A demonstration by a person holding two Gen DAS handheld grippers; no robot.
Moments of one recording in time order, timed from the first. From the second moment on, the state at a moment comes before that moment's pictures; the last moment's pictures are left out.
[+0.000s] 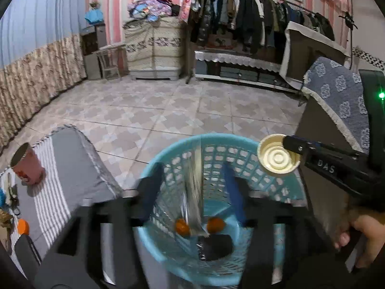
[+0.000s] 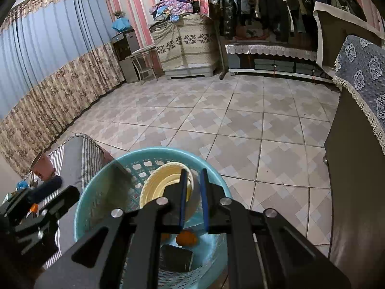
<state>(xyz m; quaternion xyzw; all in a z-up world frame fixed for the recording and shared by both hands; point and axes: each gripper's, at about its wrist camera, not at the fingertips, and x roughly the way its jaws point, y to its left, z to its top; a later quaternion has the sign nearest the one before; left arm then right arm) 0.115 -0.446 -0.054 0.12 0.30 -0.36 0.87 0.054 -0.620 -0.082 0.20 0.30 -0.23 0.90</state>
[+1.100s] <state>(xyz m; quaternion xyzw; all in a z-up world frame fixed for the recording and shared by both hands) 0.151 -0.259 -0.023 0.05 0.27 -0.16 0.95 0.087 -0.554 -0.076 0.11 0.31 -0.22 0.92</state>
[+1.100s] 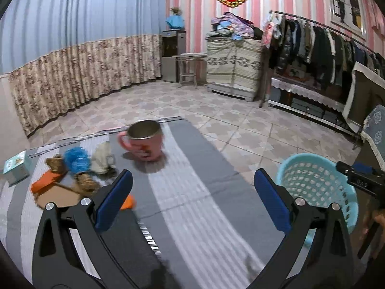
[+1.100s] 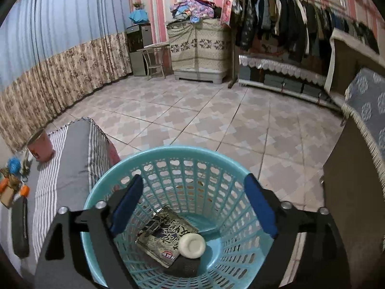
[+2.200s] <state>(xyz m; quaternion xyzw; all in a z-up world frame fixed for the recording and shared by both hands) 0.182 0.034 -0.048 0.01 0.30 0.05 0.95 0.212 -0.230 -0.081 0.02 0.35 -0.01 0.94</state>
